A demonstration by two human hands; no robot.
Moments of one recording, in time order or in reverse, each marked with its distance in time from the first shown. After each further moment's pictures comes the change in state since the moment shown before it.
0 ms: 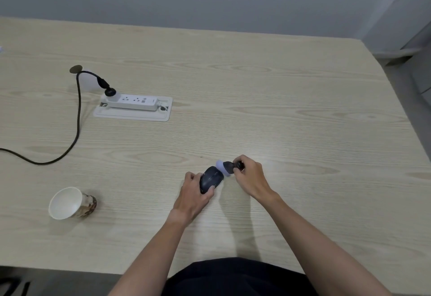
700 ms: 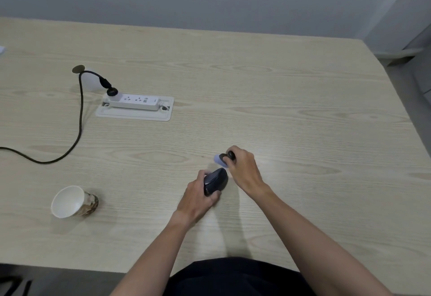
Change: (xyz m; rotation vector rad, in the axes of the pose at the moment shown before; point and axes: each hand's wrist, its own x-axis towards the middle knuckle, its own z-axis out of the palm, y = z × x) left_hand -0.005 0.006 0.001 -0.129 -0.070 0.073; right_hand 0.011 -0.032 0.008 -0.032 0.080 -0.129
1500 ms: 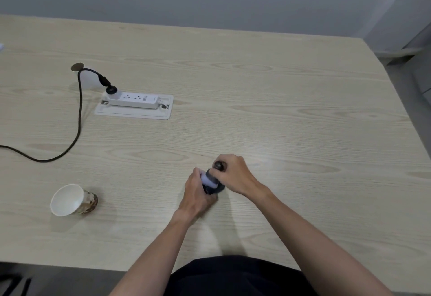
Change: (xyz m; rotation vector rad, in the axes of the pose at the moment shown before) left_hand 0.005 -0.001 0.005 -0.100 0.112 -0.088; right_hand -0.015 -0.022 0.000 0.010 -0.243 -0.004
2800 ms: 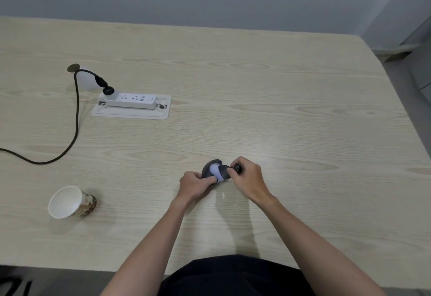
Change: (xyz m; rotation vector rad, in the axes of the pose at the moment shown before) left_hand 0.020 0.023 -0.015 -0.125 -0.072 -0.412; right_hand -0.014 0.048 0.002 0.135 0.243 0.114
